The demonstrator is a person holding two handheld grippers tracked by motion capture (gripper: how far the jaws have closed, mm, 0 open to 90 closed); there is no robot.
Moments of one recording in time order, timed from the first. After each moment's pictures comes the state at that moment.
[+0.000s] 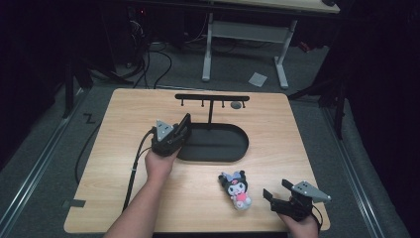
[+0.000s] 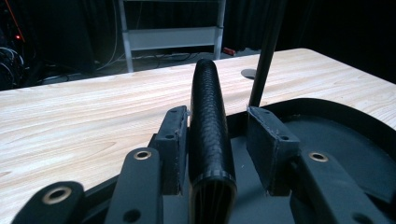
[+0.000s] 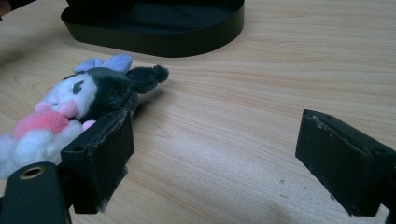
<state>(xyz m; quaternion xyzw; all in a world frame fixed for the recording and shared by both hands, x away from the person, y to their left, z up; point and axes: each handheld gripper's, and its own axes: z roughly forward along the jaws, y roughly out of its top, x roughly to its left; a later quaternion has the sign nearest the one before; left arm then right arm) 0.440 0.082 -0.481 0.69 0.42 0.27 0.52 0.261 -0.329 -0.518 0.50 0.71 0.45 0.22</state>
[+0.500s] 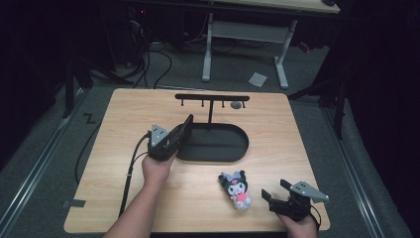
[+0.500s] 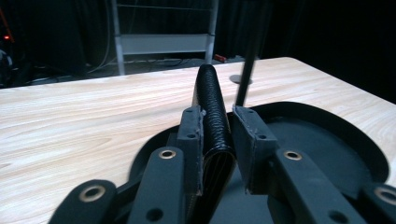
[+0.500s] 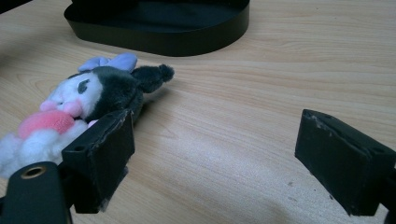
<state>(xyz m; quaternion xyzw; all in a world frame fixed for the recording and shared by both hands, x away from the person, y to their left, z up) 0.422 0.082 -0.477 0.69 0.41 0.25 0.54 0.261 -0.325 -0.518 0.50 0.71 0.44 0.22</state>
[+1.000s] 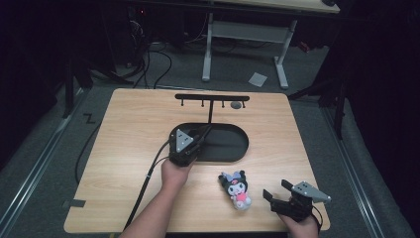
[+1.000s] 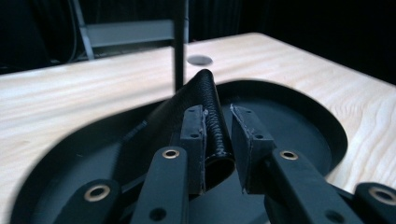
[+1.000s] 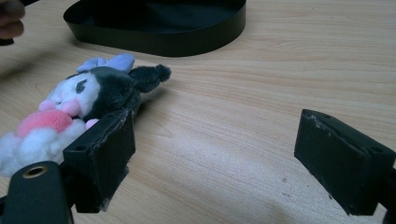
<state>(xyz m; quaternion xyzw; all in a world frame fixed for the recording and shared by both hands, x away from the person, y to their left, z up) 0.417 0.023 -0.500 0.74 0.37 0.22 0.52 0.259 -0.329 -0.518 0.50 0.70 0.45 0.22</state>
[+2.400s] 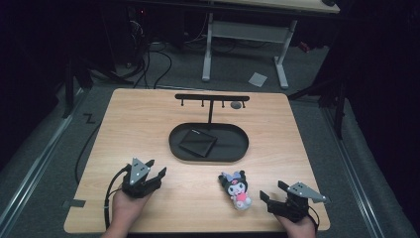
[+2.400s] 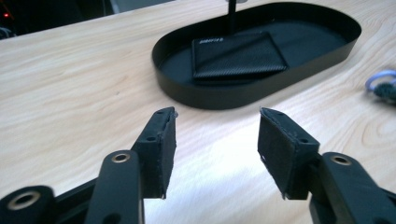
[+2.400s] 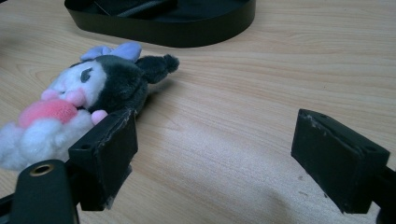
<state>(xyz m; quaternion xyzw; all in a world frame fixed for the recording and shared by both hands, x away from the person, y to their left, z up) 0.326 0.156 -0.503 0.76 0.40 0.25 0.45 0.260 -0.320 -0.522 0.50 0.72 0.43 0.22</state>
